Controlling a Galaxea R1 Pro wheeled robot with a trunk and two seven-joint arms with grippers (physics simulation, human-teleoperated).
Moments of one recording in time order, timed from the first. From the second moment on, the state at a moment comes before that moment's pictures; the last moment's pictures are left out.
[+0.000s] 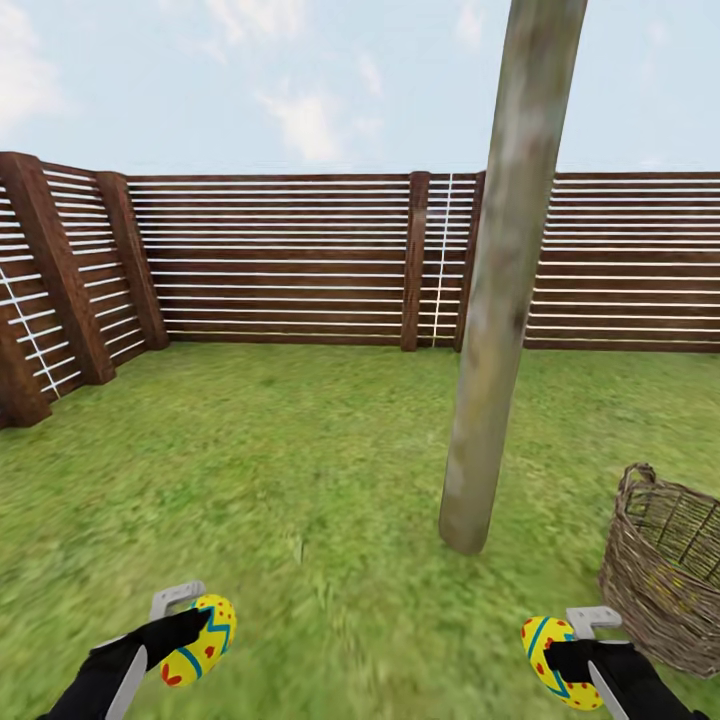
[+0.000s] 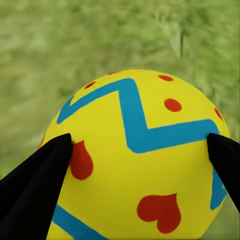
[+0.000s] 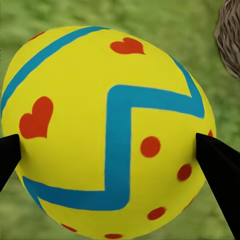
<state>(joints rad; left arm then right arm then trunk) -0.37 0.12 0.28 -0.73 0.06 0.35 -0.18 -0.30 -0.26 0.04 -0.84 -0.08 0.56 -0.02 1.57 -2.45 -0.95</state>
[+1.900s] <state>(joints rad) -0.36 0.07 0.27 -0.71 0.06 0.31 -0.18 -0.30 -0.27 0.04 -0.84 -0.07 0.56 -0.02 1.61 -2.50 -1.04</state>
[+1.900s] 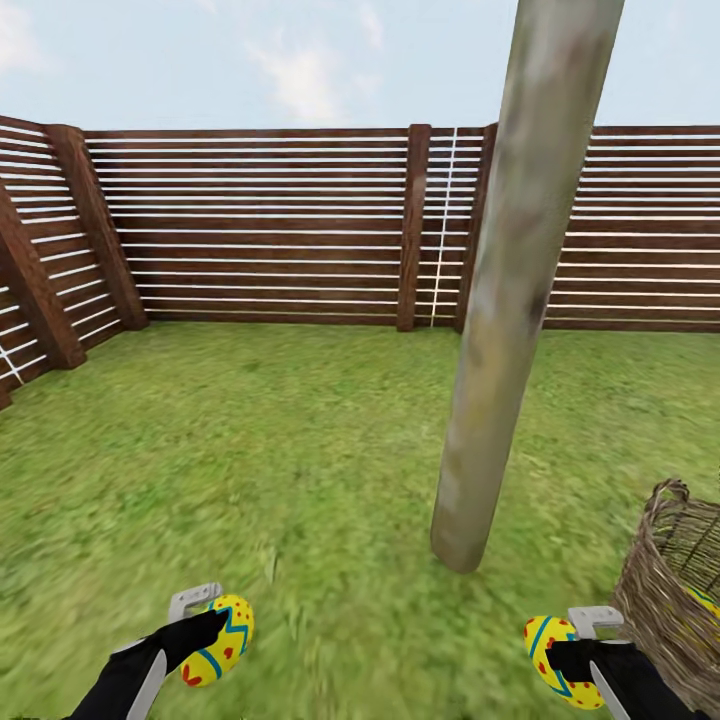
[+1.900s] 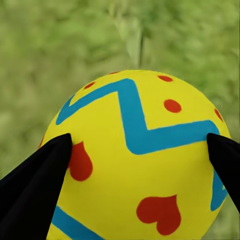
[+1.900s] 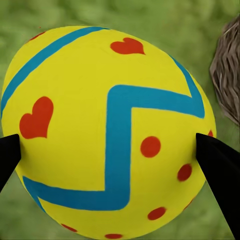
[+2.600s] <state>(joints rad) -0.37 0.06 0.27 -0.71 0.06 0.31 -0.18 -0.30 -0.27 0.04 -0.84 -0.07 0.56 -0.02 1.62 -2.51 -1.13</state>
